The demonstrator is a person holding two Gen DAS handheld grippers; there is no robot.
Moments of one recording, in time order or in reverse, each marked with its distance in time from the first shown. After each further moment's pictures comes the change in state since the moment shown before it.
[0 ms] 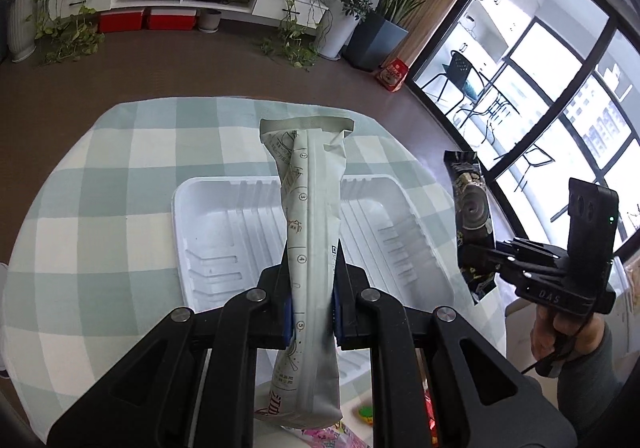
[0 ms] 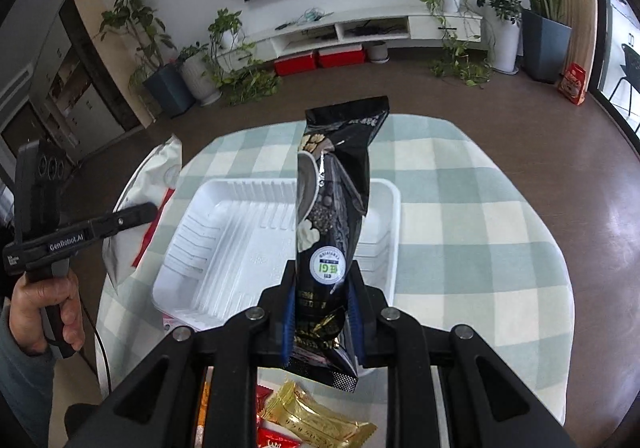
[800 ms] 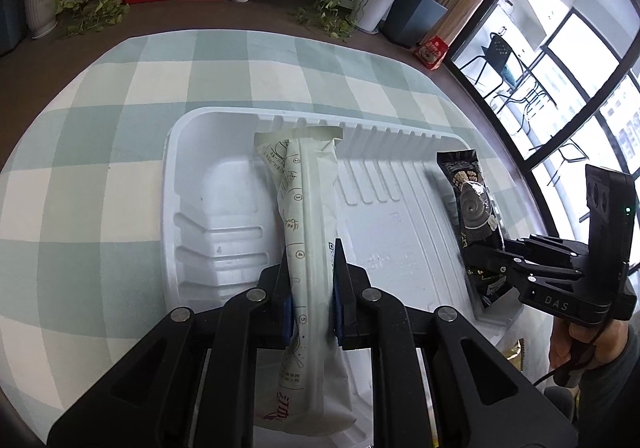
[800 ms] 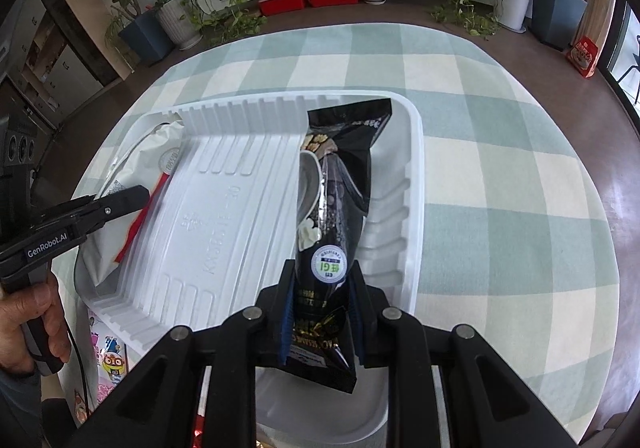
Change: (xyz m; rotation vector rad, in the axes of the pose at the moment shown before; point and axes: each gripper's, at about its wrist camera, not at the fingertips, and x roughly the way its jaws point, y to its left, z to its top) left arm 0.077 0.026 -0.032 -0.047 0.086 0.114; right arm 0.081 -0.018 -0.013 -0.001 0.168 -0.045
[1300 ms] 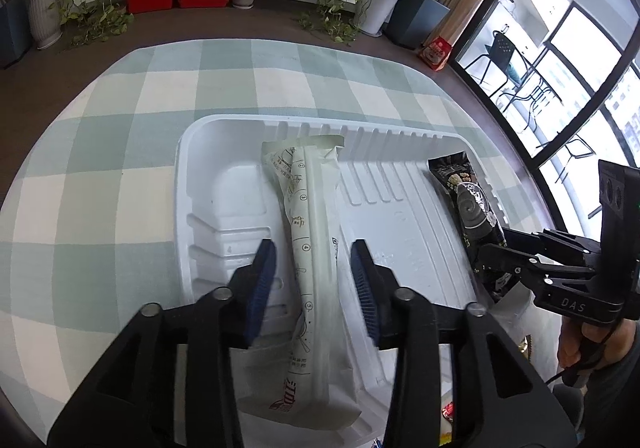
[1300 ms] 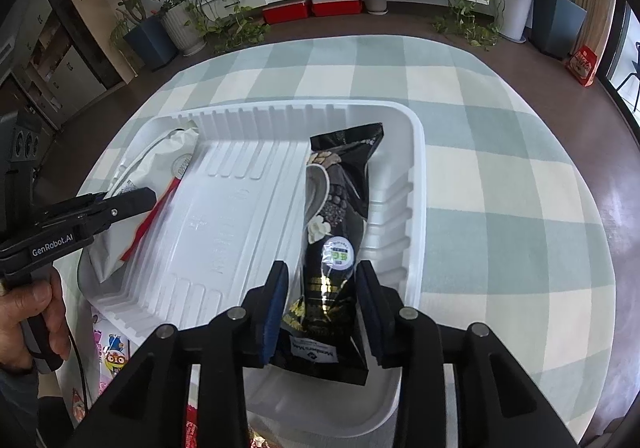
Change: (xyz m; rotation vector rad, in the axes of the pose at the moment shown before) left arm -0.009 -0.006 -0.002 0.027 -0.029 0.038; right arm -0.014 0.005 -0.003 -0.006 -0.049 0.004
